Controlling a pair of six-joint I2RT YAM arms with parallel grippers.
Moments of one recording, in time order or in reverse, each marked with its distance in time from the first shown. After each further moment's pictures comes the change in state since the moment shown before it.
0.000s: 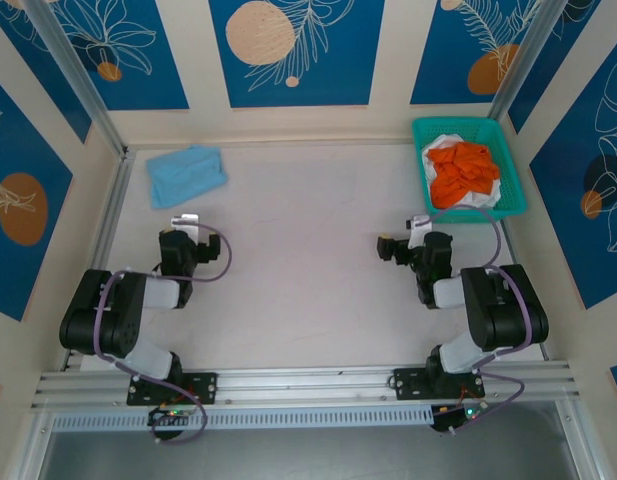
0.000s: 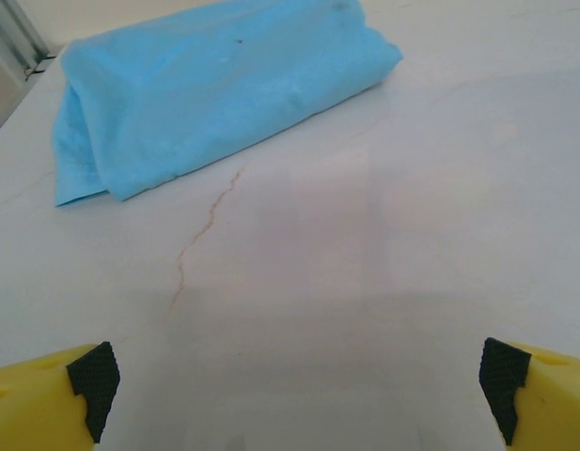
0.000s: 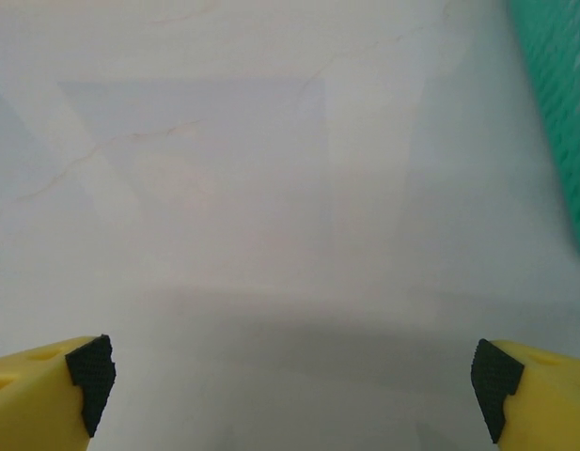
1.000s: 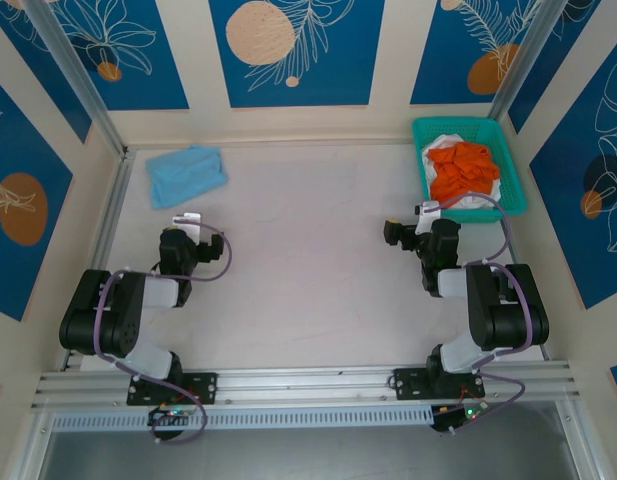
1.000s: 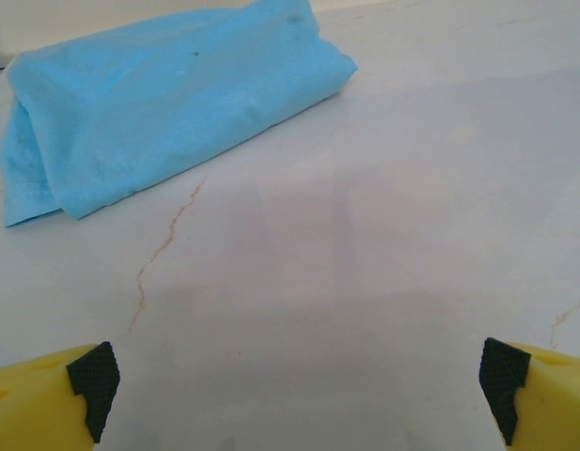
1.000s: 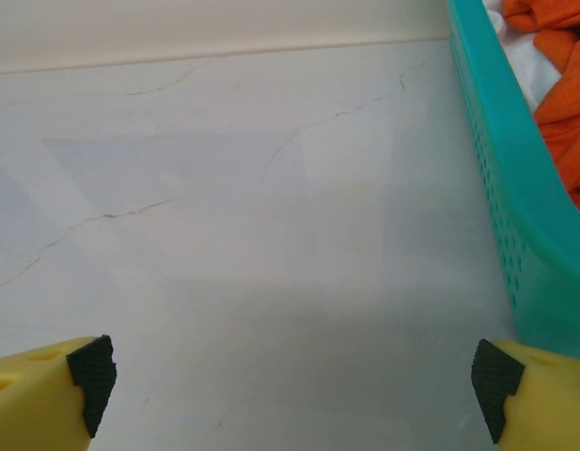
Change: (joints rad) left arm 0.007 0.000 0.009 -0.002 0.082 0.010; right arm -0.025 -0.002 0.058 -0.024 0.003 0.012
